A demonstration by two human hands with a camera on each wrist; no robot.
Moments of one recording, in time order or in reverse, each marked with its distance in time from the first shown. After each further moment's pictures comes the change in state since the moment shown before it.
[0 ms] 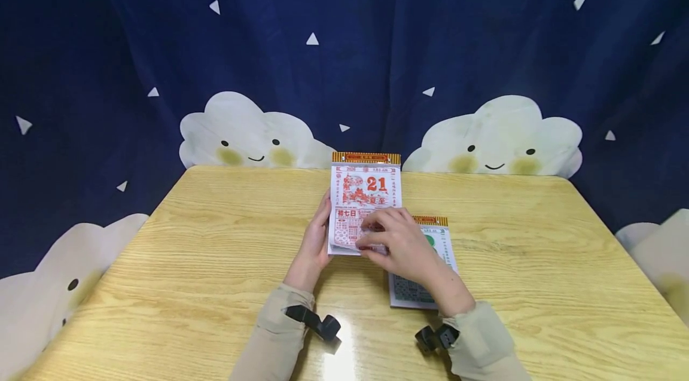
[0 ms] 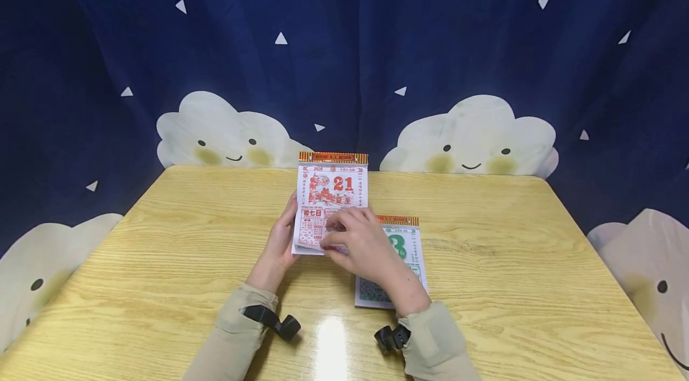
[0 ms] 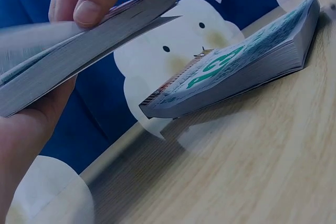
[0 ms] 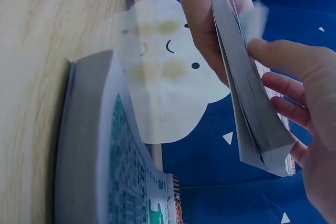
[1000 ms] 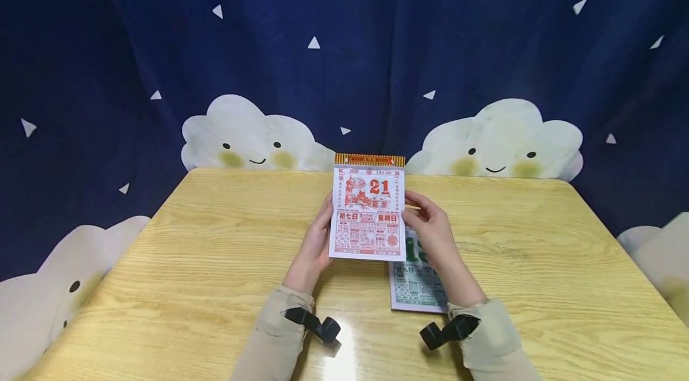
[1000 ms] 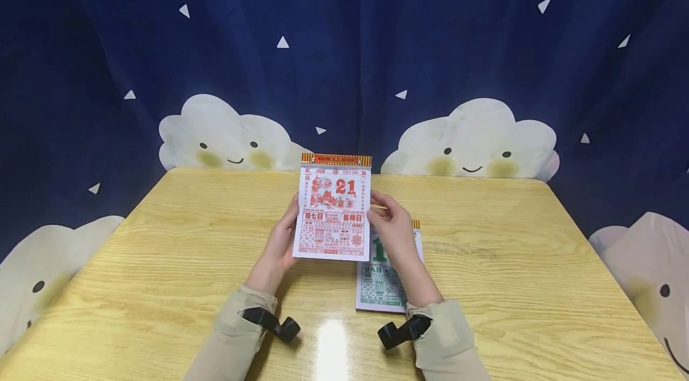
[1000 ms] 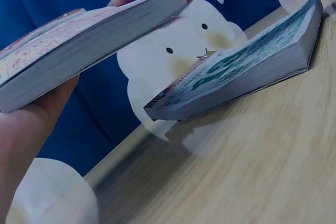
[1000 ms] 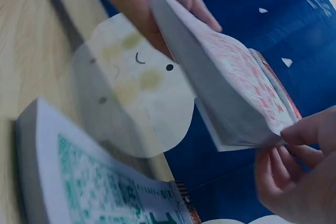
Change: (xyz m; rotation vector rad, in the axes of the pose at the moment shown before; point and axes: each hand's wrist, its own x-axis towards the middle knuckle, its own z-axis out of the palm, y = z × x) left_hand -0.001 0.003 0.000 0.017 -0.050 -0.024; right_hand -0.004 0.025 -0.008 0.910 0.292 0.963
